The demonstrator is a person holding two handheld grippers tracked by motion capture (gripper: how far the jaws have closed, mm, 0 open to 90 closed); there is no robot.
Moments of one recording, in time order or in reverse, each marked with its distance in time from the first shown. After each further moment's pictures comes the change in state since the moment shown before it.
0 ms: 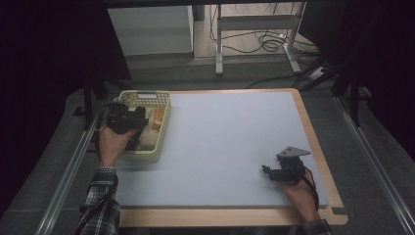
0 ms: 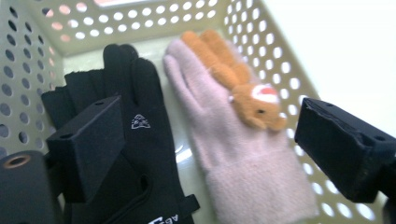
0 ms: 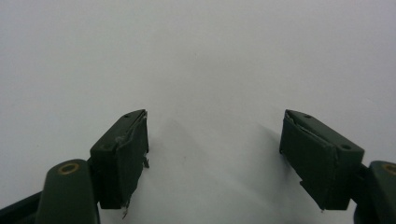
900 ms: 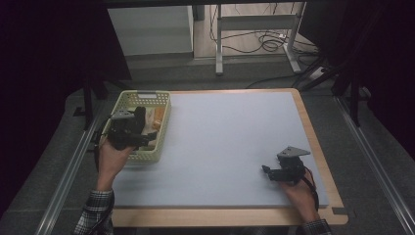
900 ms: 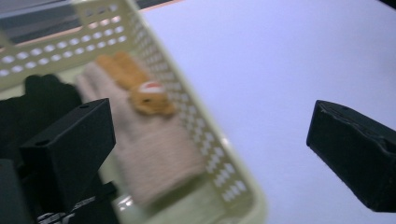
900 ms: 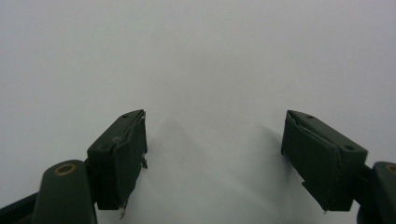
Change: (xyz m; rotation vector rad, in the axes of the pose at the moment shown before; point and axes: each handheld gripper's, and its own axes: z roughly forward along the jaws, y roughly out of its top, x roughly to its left) left arm -0.060 -0.028 -0.049 -0.114 -0.171 0.173; right arm 0.000 0.000 0.000 0.005 -0.006 0.003
